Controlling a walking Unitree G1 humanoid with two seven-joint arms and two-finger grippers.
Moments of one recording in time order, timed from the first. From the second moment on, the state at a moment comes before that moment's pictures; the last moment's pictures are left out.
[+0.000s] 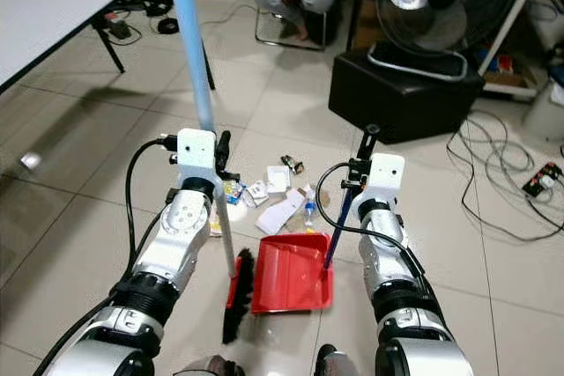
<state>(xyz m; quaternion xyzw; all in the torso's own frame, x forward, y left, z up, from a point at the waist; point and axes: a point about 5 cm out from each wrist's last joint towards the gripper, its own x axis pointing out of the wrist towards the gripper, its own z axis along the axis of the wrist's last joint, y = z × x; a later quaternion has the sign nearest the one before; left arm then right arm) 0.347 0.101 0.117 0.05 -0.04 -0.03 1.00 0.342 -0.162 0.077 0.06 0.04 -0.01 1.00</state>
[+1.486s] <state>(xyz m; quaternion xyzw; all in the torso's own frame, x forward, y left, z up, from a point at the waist) 0.353 0.101 0.111 0.06 -0.03 -0.05 1.00 0.344 -0.159 0.077 0.07 0.04 -0.01 1.00</state>
